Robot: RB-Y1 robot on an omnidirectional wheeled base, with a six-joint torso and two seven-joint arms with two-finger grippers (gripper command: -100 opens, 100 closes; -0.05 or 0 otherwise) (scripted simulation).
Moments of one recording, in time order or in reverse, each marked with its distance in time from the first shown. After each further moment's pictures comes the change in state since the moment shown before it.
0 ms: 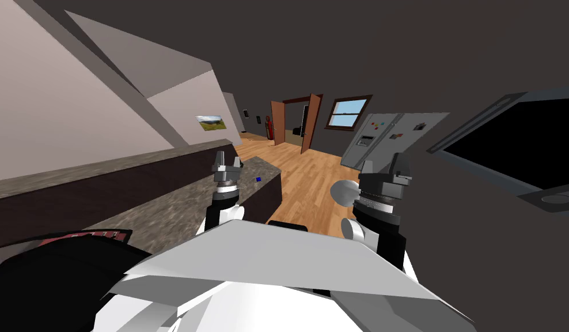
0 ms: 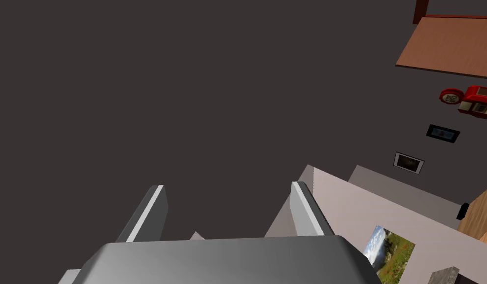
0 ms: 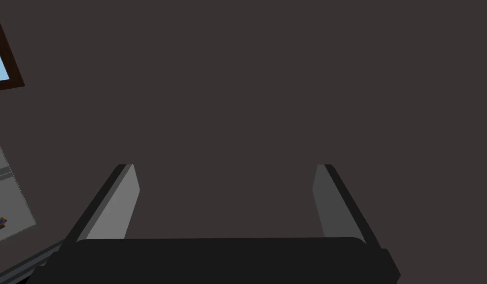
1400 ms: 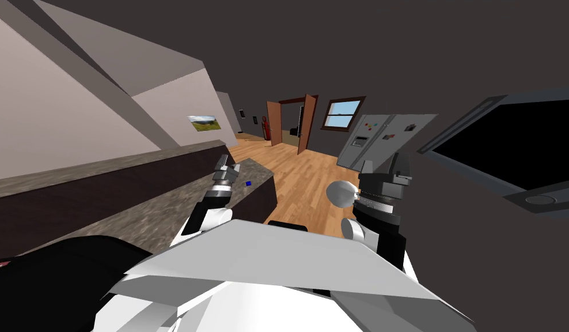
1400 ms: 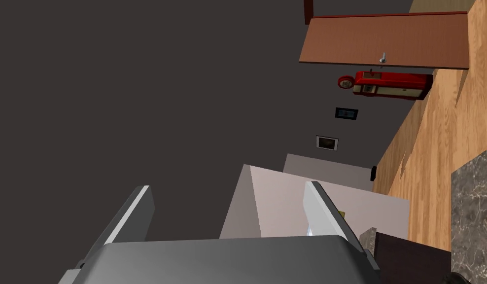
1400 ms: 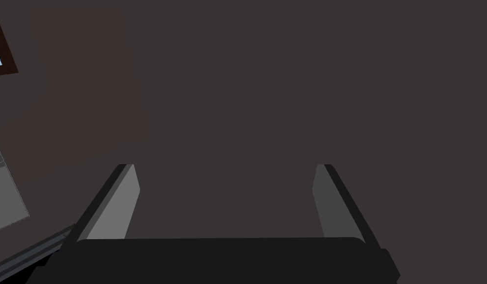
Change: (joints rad) left arm 0.063 0.114 0.110 -0.064 0.119 0.347 -0.030; right arm 0.000 0.000 0.000 0.000 0.000 0.000 0.000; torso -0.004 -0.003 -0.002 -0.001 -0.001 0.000
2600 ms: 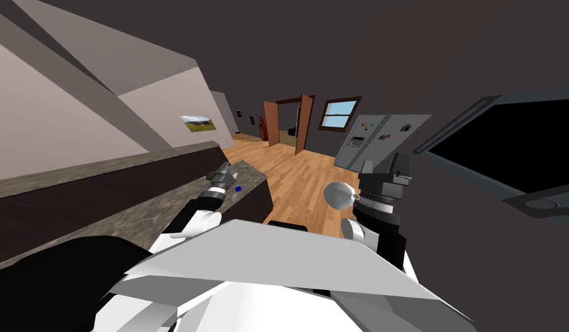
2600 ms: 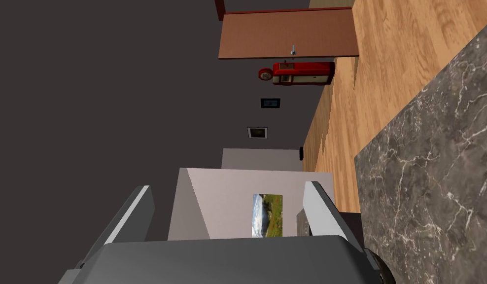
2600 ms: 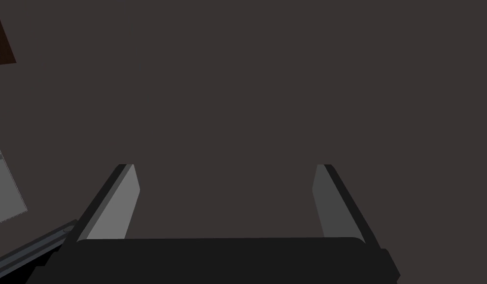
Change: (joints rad) left arm 0.066 0.051 0.103 -0.050 0.114 0.318 -0.015; right arm 0.000 0.000 0.000 0.000 0.000 0.000 0.000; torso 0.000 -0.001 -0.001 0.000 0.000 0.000
